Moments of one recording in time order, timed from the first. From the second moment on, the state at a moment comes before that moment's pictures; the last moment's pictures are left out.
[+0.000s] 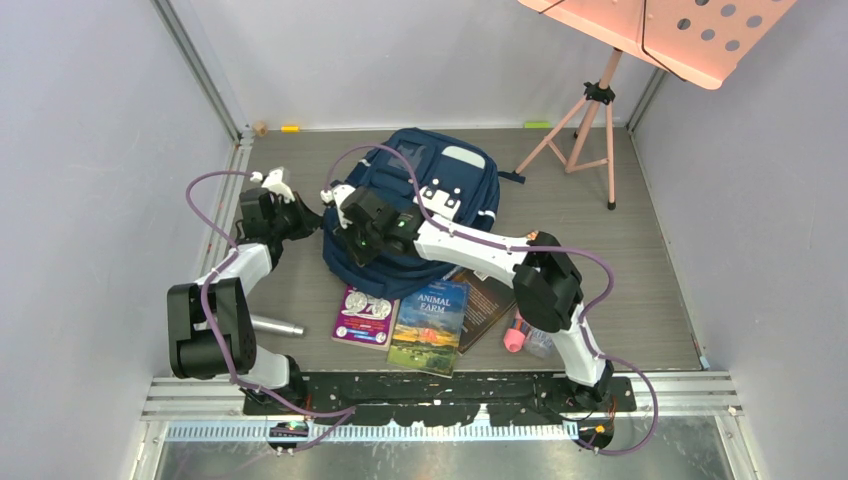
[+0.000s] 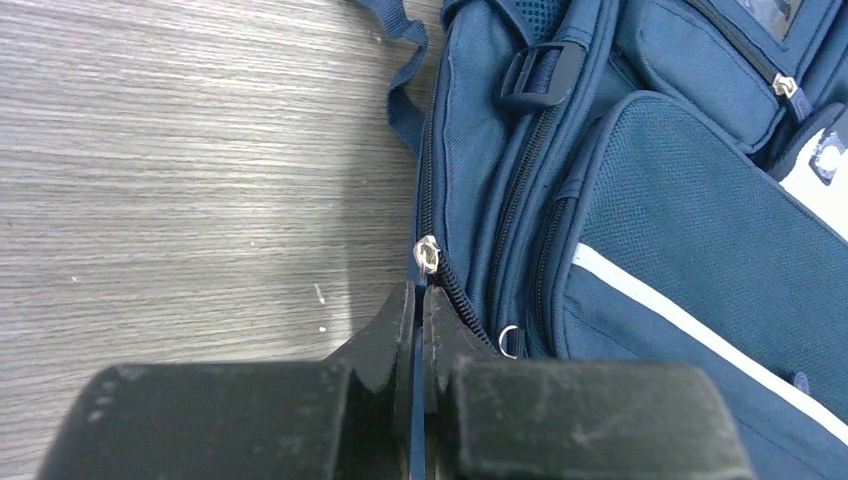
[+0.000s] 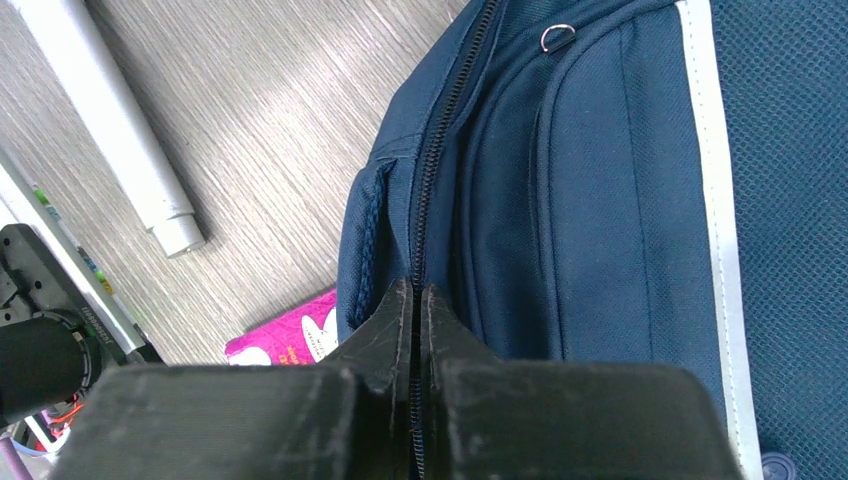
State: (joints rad) left arm 0.13 1.45 0.74 0.17 0.41 -0.26; right arm 1.02 2.11 1.83 -0.46 -0.02 0.23
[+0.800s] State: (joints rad) left arm 0.14 1.59 0.86 0.19 0.57 -0.22; right arm 1.02 1.78 1.60 -0.51 -0.19 0.10
